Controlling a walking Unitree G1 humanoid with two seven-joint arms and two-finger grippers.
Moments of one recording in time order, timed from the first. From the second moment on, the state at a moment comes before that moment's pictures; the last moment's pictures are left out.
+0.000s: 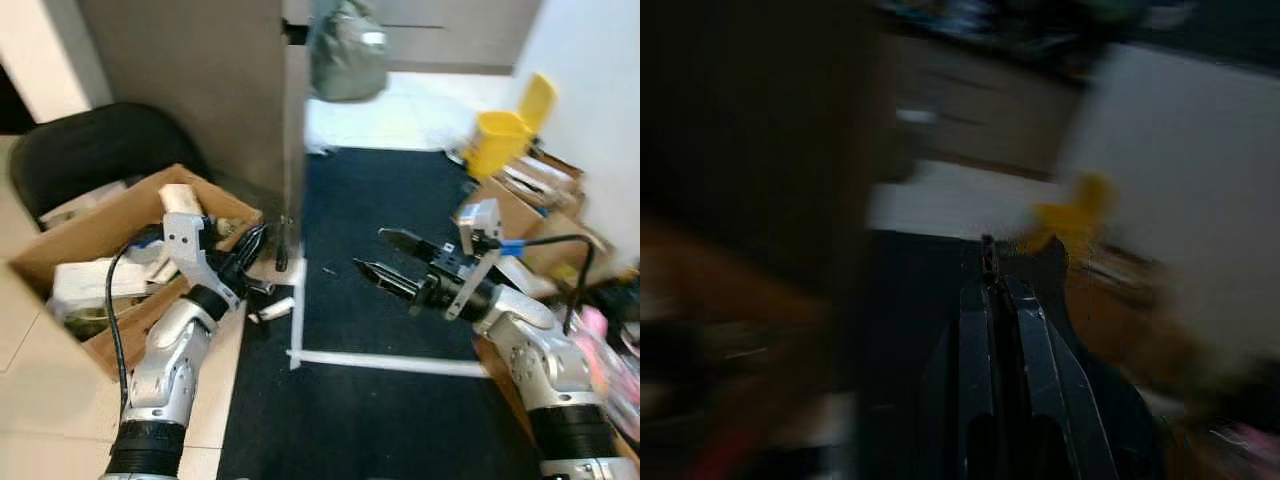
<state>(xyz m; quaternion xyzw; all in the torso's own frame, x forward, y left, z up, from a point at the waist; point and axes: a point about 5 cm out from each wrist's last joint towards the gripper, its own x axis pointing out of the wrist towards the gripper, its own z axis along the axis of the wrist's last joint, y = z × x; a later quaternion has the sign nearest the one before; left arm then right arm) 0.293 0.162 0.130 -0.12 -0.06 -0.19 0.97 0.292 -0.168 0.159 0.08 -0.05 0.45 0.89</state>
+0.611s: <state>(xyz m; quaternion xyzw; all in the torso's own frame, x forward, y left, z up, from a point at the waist) 0.289 0.212 0.106 -0.06 0.00 -0.02 1.00 0.299 -0.171 0.162 0.07 -0.05 0.43 0.90</state>
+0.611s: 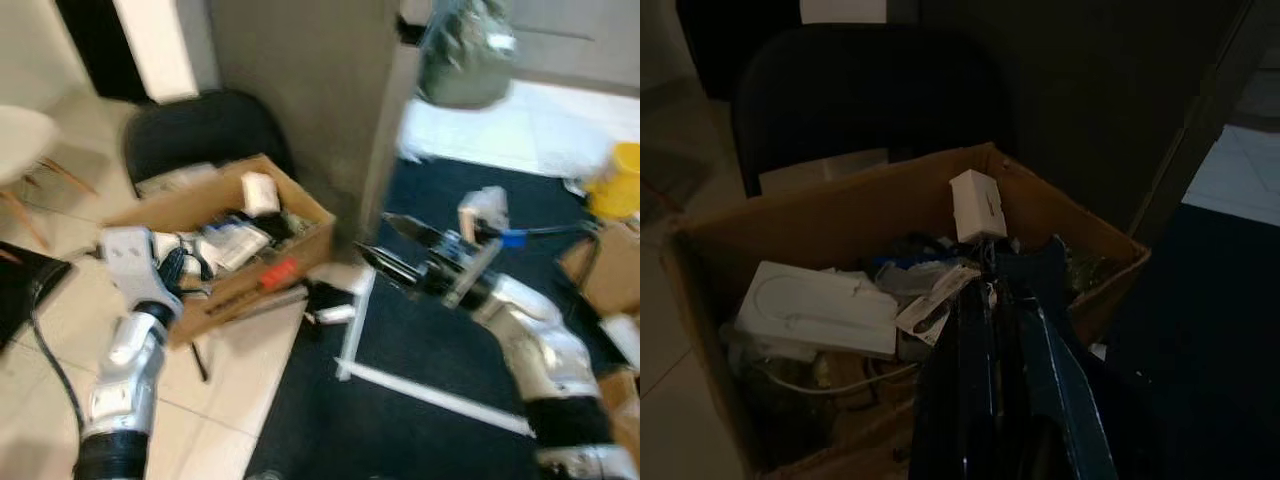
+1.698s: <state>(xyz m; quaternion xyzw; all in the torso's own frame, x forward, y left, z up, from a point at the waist) 0.295 0.227 0.108 -0.04 -0.01 0.02 1.00 0.305 -0.171 0.165 0.06 -0.06 0.42 0.90</state>
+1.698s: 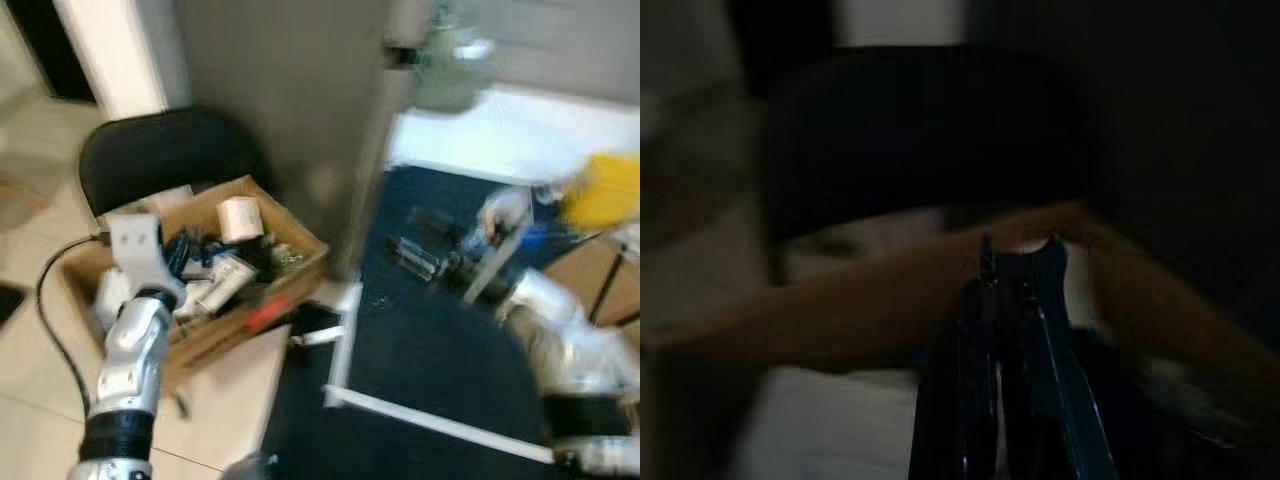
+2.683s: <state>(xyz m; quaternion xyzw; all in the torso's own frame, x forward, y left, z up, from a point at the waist) 0.293 0.229 0.073 -0.09 0.11 0.03 0.99 0.298 -0.181 0.152 0.03 -0.02 0.44 0.90</state>
